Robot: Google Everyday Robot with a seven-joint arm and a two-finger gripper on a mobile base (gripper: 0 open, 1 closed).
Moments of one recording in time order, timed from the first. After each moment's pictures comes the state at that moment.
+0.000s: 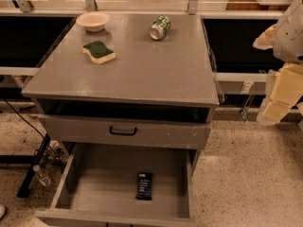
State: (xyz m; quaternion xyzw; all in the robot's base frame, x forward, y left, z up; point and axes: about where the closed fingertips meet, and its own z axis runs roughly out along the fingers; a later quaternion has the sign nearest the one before) arm 0.438 -0.216 0.977 -0.60 0.78 -0.04 0.16
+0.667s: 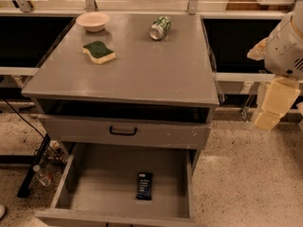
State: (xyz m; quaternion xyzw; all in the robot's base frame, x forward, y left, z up) arm 0.437 -0.211 0.954 -0.60 0.78 -0.03 0.16
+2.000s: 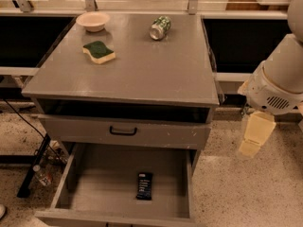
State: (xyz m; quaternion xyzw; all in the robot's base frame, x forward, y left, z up) arm 0.430 -0.213 0.866 -0.58 0.81 0.02 0.11
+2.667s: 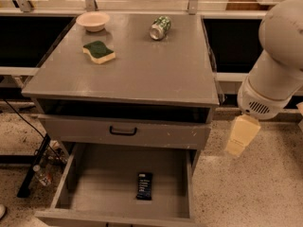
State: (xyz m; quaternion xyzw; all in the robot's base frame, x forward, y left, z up) arm 0.444 -0.223 0.841 -0.50 0.86 -0.03 0.08
